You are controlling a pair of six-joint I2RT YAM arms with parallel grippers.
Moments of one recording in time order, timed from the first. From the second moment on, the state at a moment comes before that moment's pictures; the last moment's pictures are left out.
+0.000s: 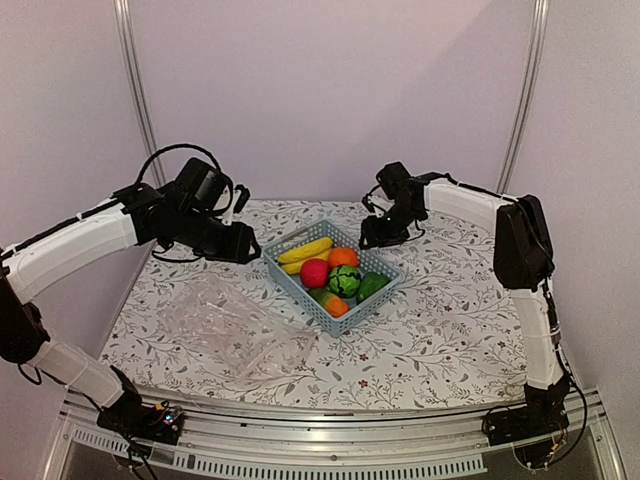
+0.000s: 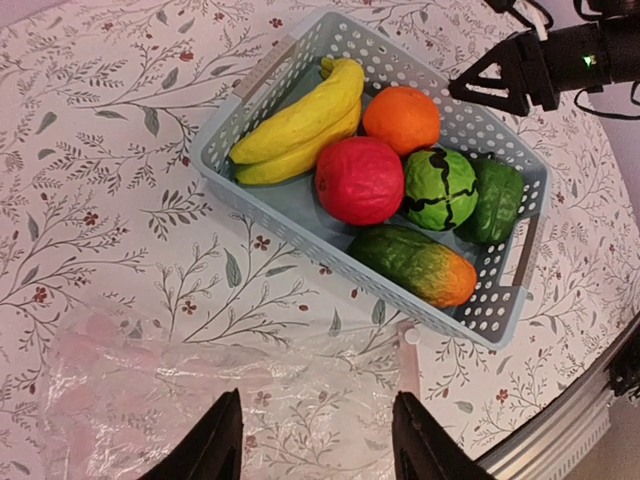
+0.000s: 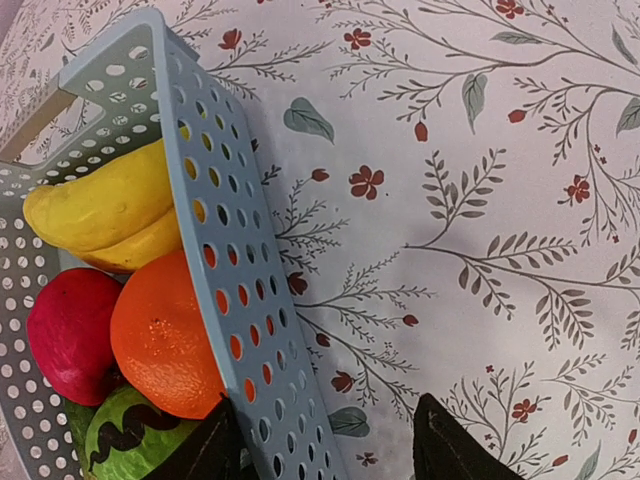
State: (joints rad) left arm -0.67 1.41 1.28 -0.75 -0.03 -0.41; right arm 0.53 2.30 2.02 -0.80 -0.20 0.19
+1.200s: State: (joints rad) left arm -0.68 1.62 1.31 -0.63 0.07 -0.46; right arm 0.37 1.70 1.27 -0.78 0.10 0.24
